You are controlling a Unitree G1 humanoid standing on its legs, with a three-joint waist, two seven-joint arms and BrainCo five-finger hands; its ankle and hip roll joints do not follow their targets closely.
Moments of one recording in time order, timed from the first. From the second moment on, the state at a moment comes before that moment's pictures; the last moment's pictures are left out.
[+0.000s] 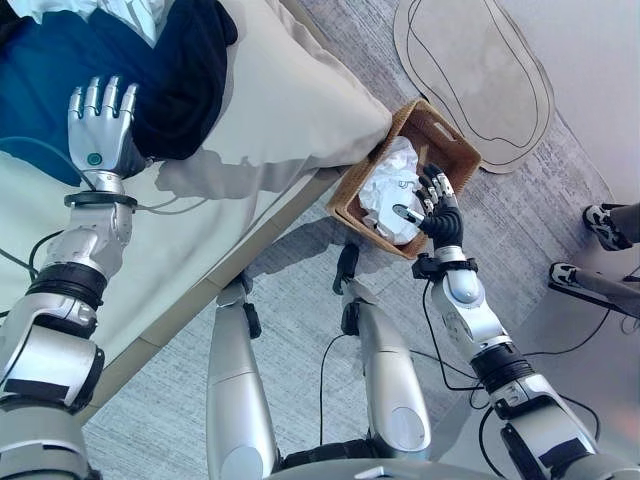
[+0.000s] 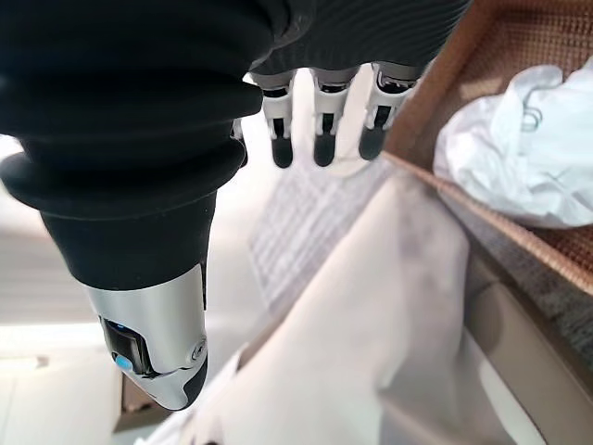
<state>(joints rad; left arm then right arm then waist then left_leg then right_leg) -0.83 0.89 -0.42 0.85 0.64 -0.03 0.69 -0.40 -0.33 0.27 0.37 0.41 -0.37 -0.25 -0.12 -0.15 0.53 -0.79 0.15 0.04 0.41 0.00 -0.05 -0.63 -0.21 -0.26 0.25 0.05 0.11</state>
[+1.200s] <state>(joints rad) -0.86 0.91 -0.31 0.85 0.41 -0.06 0.45 -0.36 -0.33 0.25 0.35 0.41 -0.33 -0.18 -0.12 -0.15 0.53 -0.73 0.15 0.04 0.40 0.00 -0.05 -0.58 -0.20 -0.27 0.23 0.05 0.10</state>
